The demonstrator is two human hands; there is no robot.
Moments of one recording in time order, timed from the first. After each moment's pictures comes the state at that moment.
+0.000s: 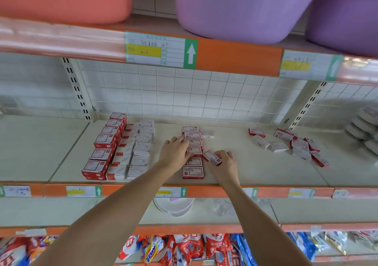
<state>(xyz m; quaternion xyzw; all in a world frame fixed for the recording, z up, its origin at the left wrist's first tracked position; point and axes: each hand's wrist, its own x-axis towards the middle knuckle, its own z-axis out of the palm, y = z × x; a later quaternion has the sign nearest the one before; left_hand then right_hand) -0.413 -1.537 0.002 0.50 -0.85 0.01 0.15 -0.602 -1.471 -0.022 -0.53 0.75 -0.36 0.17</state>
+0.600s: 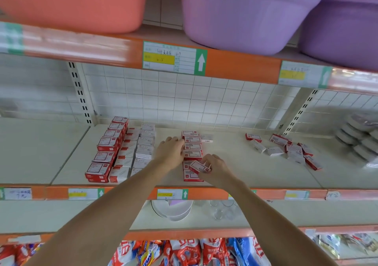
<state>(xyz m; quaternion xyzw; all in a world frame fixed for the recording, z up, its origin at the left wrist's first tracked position) -0.395 -1.538 0.023 0.50 -0.85 -0.04 0.18 -0.582 -1.463 0.016 -0.66 0.68 -0.21 0.25</state>
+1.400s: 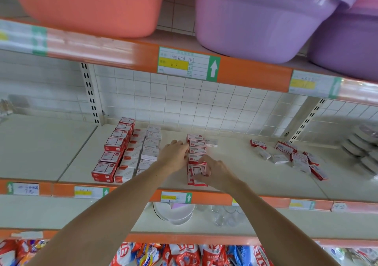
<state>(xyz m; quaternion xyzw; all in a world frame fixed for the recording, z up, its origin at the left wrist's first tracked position) -0.388 -1.535 0.030 0.50 -0.85 -0.06 0.16 -0.573 -1.468 0.031 -0.74 0.63 -0.13 0.21</state>
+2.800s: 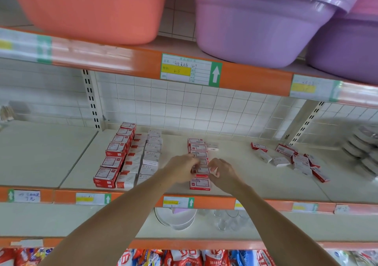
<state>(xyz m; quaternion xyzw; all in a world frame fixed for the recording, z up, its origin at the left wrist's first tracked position) -0.395 -1.530 0.014 0.39 -0.90 -0.13 0.13 -0.596 -1.480 0.010 -0.73 0.64 -0.19 0.15</state>
